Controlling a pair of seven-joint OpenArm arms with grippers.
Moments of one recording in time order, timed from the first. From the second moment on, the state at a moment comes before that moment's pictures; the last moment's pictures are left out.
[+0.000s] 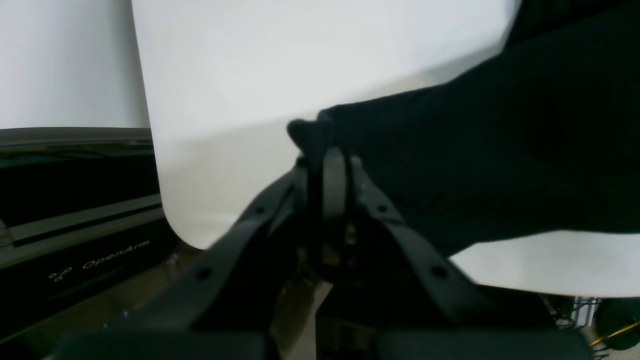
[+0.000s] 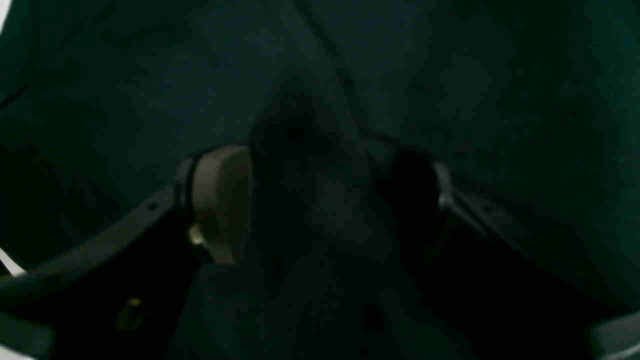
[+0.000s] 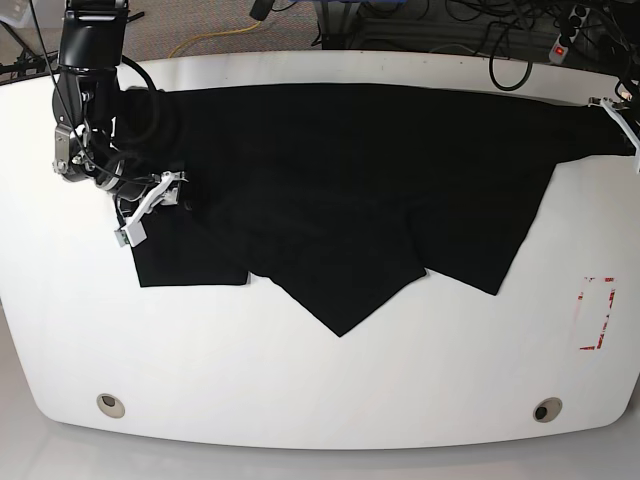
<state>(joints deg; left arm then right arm) 19.4 -19.5 -48.8 106.8 -10.0 -43.0 56.3 -0.5 24.8 9.2 78.1 48.2 27.6 -55.2</state>
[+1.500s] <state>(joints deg) 1.4 -20.3 -35.5 110.2 -4.4 -43.3 62.5 6.1 23.0 10.7 81.3 44.2 27.6 -60.4</state>
